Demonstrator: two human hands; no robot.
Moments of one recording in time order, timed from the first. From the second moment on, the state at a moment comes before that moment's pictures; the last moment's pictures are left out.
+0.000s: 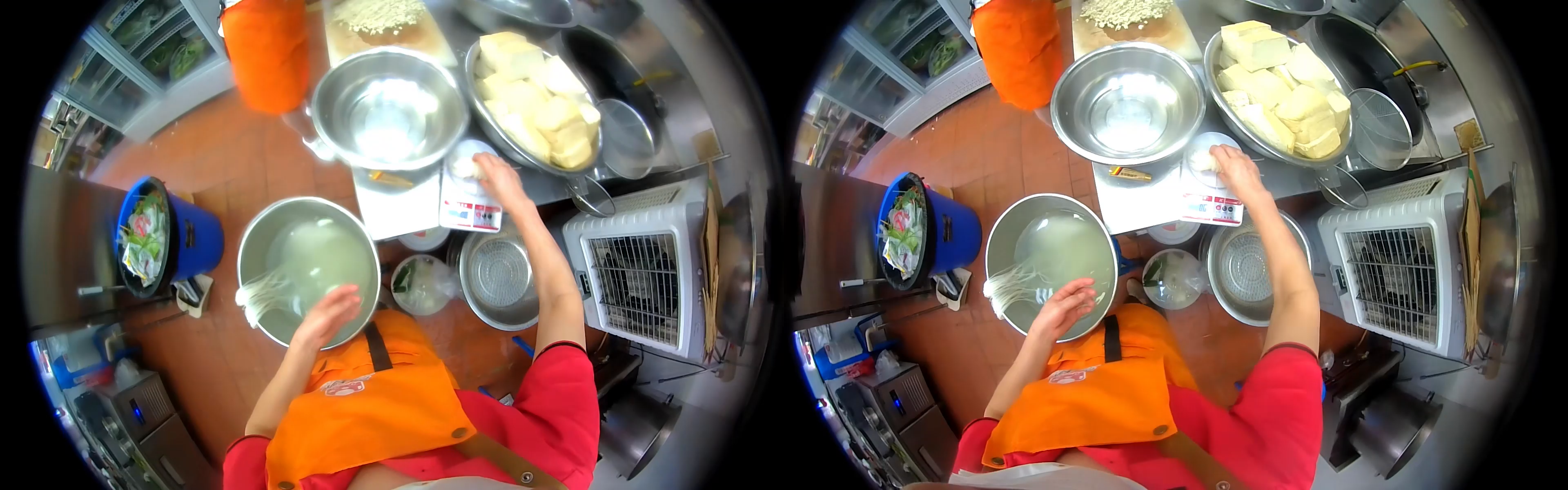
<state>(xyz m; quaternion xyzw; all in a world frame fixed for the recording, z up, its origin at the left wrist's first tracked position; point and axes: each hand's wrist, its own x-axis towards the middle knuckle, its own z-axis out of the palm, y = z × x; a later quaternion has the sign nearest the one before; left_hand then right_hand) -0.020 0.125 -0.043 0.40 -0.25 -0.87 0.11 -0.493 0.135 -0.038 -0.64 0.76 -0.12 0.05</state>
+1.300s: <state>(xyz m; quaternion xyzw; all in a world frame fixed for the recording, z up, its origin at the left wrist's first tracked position) -0.016 0.129 -0.061 0.41 -0.26 -0.87 0.12 -0.502 0.145 -0.020 -0.60 0.78 -0.13 0.08</state>
